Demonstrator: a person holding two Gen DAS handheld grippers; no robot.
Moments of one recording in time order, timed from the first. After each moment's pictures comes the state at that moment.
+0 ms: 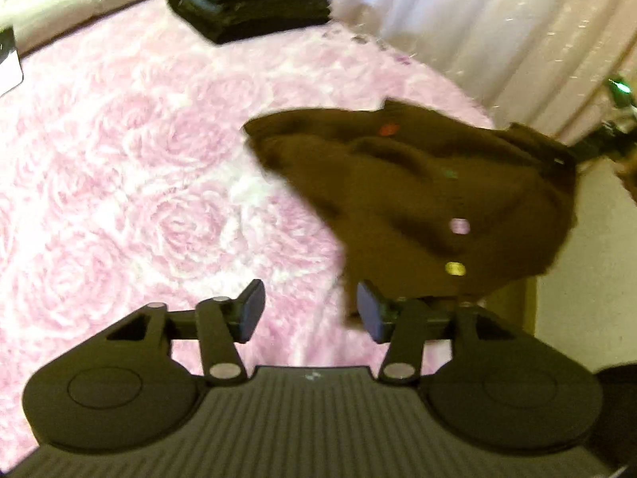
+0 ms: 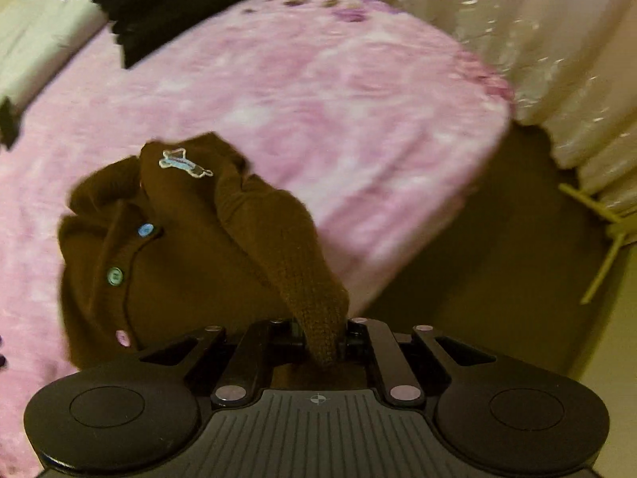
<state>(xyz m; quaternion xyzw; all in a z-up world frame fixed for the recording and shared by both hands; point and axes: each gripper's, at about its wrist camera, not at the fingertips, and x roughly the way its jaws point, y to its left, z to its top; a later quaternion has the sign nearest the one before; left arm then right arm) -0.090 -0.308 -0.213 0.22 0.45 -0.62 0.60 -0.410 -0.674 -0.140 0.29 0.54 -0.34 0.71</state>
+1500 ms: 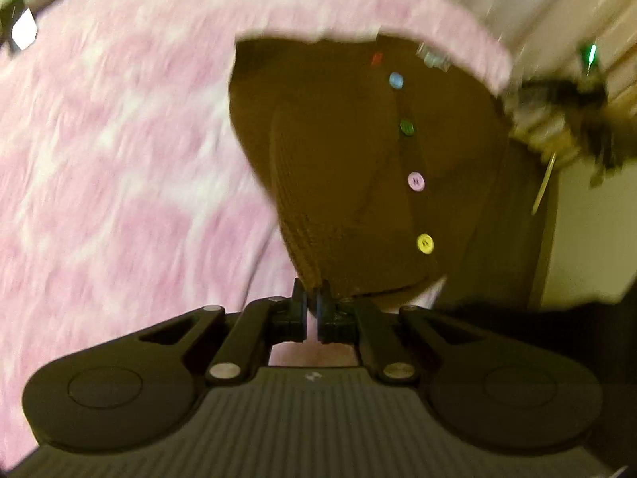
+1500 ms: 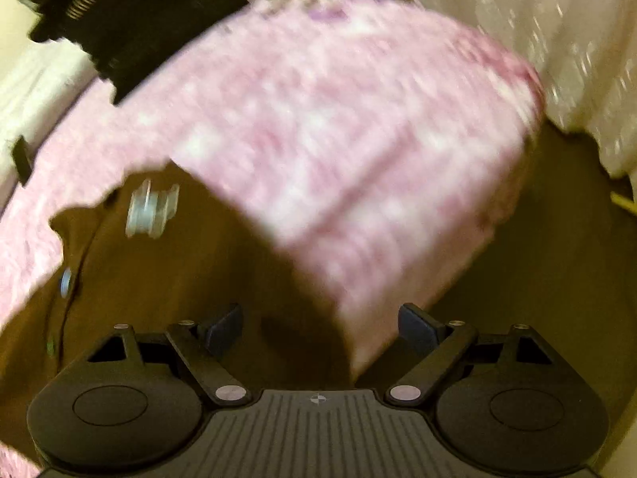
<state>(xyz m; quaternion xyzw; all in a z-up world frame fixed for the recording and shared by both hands) -0.166 -0.281 -0.174 0.32 0.53 -0.54 0.57 -0.446 -0.751 -0.218 0.33 0.46 -0.28 0.77</state>
